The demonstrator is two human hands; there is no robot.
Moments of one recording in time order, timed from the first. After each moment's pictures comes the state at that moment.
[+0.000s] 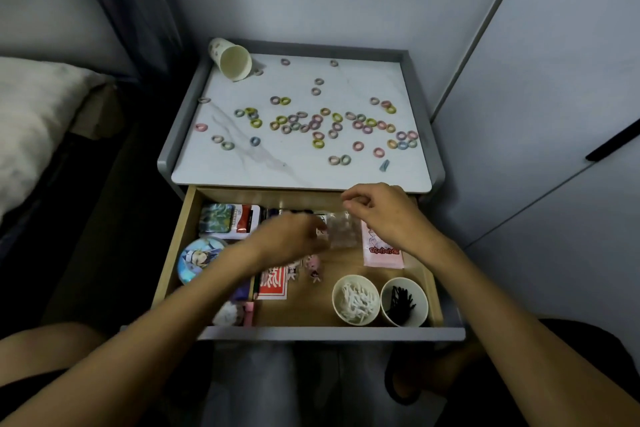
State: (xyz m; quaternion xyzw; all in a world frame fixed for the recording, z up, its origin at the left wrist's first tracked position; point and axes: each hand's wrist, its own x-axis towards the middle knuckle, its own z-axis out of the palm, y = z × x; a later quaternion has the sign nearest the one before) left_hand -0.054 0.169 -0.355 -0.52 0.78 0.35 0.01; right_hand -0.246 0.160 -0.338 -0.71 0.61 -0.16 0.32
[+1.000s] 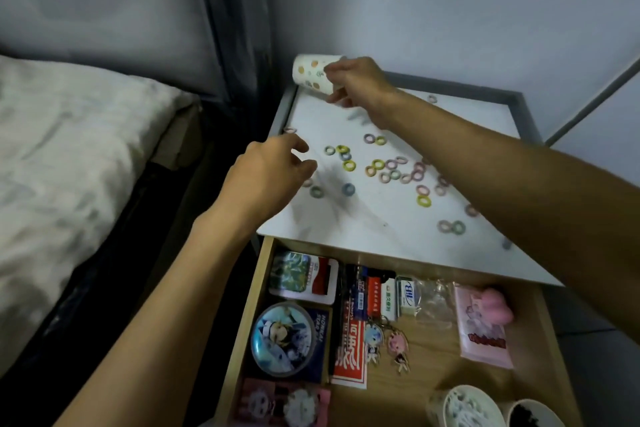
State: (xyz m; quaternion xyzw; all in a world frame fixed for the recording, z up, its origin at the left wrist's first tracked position) left_hand 0.110 0.057 -0.313 -0.70 0.62 0.24 -0.24; right_hand -0.023 -0.109 -0.297 -0.65 0.55 -0.30 0.43
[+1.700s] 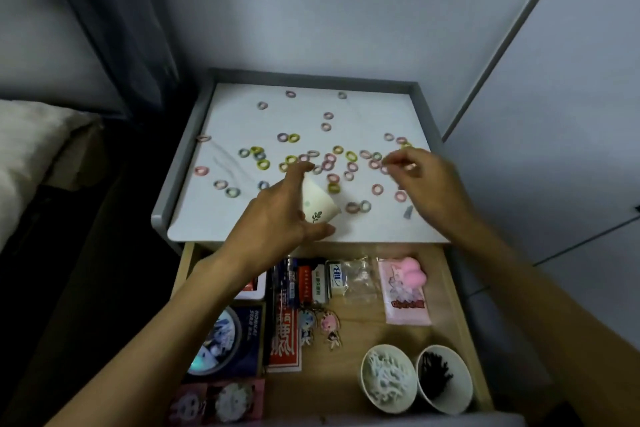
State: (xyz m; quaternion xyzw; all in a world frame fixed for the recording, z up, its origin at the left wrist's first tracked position) left_hand -0.007 0.100 -0.317 -0.56 0.74 0.29 -0.24; right_hand -0.244 0.065 -0.309 -0.67 0.64 -0.31 0.20
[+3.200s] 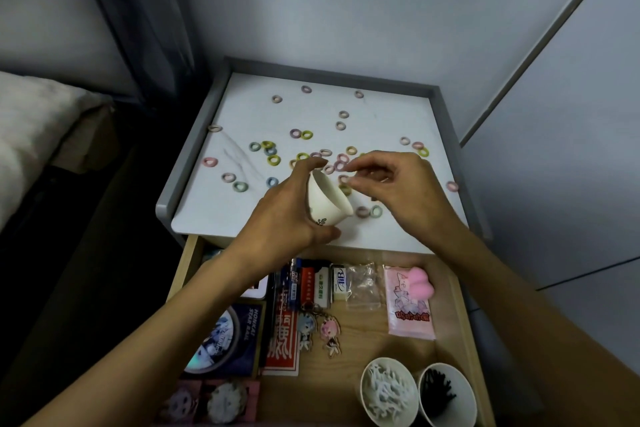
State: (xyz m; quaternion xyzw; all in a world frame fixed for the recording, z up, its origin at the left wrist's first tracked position) left_hand -0.009 0.096 -0.326 -0.56 0.68 0.36 -0.30; right_hand -0.197 0.059 -0.303 -0.69 0.54 -0.32 0.36
